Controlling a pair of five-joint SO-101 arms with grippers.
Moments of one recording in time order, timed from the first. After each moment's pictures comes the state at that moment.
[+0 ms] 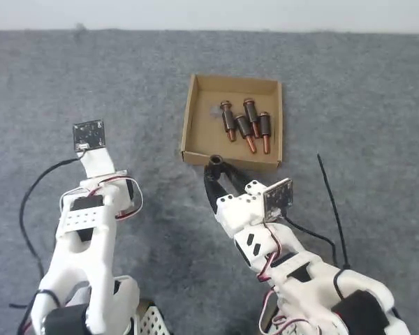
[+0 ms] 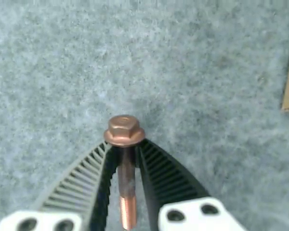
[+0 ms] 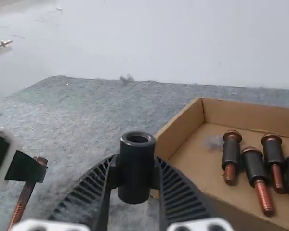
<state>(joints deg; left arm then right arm) -15.7 -27.6 69.7 29.7 7.2 -36.2 -22.7 94.3 -56.5 -12.1</state>
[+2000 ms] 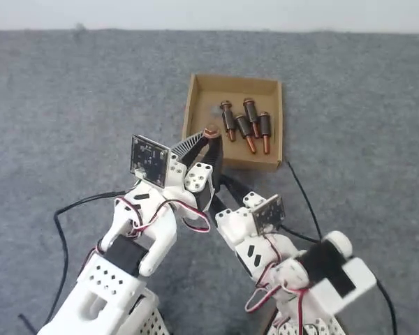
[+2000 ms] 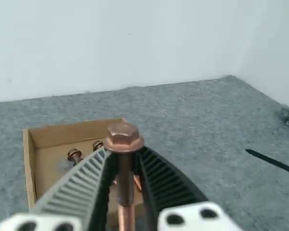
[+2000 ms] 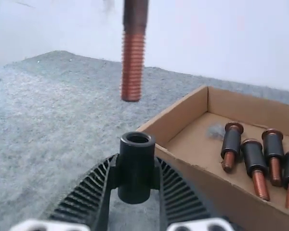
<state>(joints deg) 25.1 -66.6 73.4 18.8 15.2 -38.2 3.3 94.9 -83.8 -2.9</state>
